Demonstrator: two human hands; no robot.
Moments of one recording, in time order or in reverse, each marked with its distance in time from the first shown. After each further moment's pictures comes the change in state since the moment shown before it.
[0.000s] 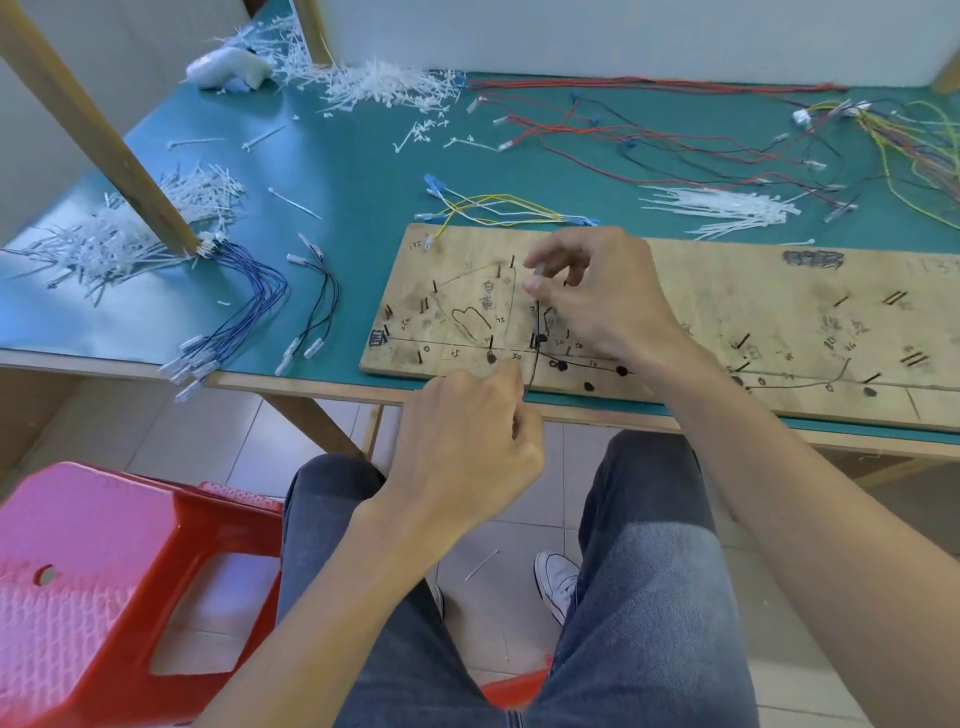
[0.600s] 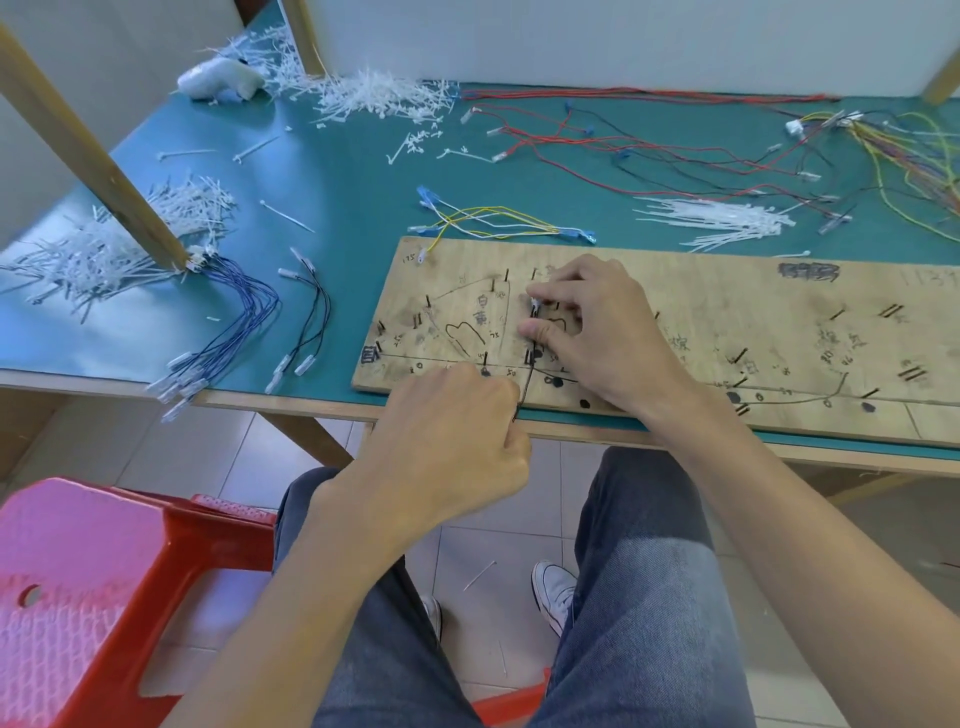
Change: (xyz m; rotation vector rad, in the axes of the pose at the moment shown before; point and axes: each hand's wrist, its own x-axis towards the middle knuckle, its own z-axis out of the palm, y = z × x) left_hand 0.023 -0.006 -0.026 0.232 -0.198 0.126; right_hand -0.015 0.018 0.001 -0.259 -0.031 -0.133
